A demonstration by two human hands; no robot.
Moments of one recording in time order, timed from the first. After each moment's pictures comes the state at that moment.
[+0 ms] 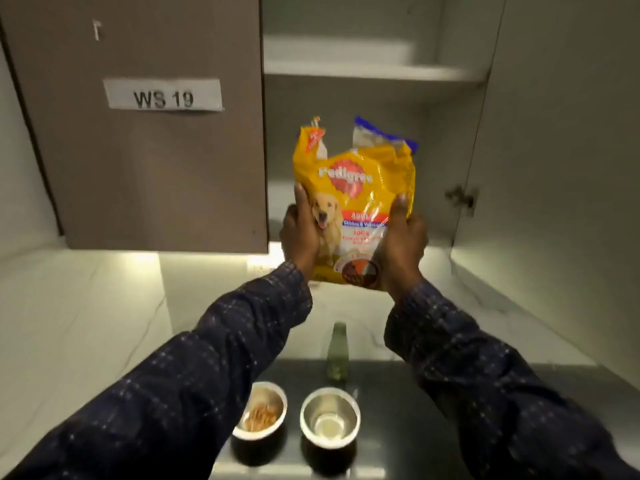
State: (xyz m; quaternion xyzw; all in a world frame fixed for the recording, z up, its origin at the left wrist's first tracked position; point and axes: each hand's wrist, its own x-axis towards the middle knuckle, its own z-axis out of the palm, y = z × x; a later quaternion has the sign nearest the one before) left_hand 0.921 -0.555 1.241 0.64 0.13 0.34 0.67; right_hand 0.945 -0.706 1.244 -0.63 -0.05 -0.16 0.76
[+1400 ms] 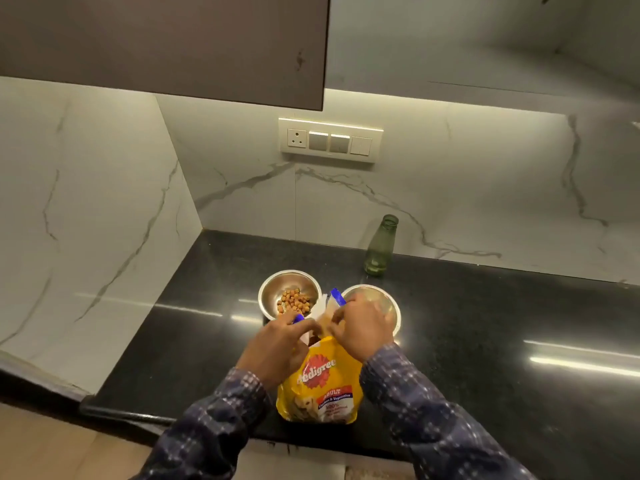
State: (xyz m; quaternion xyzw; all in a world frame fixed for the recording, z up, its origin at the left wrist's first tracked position) left_hand 0.807 -0.454 0.894 0.97 0.05 0.04 0.24; right_hand 0.922 -0.607 0.919 -0.96 -0.23 0.12 0.12
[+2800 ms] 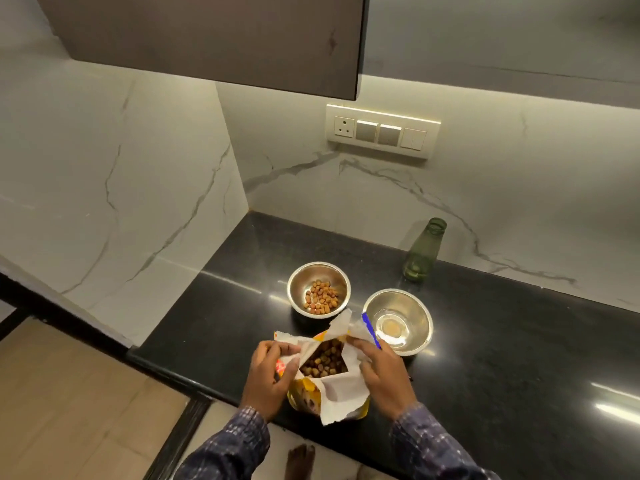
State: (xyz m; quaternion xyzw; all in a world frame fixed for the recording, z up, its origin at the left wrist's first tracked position) left_hand 0.756 -0.468 0.791 0.80 0.34 0.14 0.47; right_hand 0.920 -0.660 0.852 -0.84 -0.29 0.27 0.36
